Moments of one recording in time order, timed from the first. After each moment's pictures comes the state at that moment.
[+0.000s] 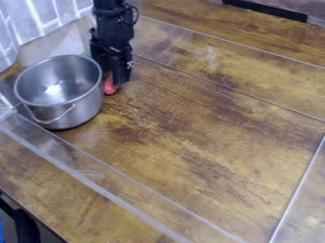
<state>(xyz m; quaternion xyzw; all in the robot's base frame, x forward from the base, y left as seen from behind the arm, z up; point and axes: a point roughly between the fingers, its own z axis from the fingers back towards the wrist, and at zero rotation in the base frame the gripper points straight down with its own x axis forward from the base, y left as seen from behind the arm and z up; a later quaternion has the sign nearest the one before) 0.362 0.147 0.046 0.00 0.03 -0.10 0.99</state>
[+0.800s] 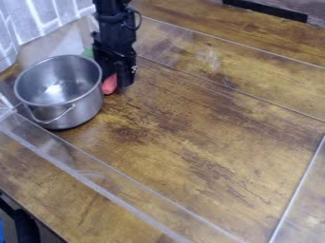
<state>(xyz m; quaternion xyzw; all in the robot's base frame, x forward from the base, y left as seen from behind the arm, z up) 0.364 0.148 0.038 0.01 0.00 -0.08 1.00</state>
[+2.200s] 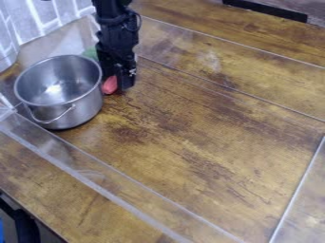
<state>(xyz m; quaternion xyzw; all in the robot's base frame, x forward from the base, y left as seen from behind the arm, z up) 0.363 0.135 0.037 0.00 0.00 -0.15 0.99</state>
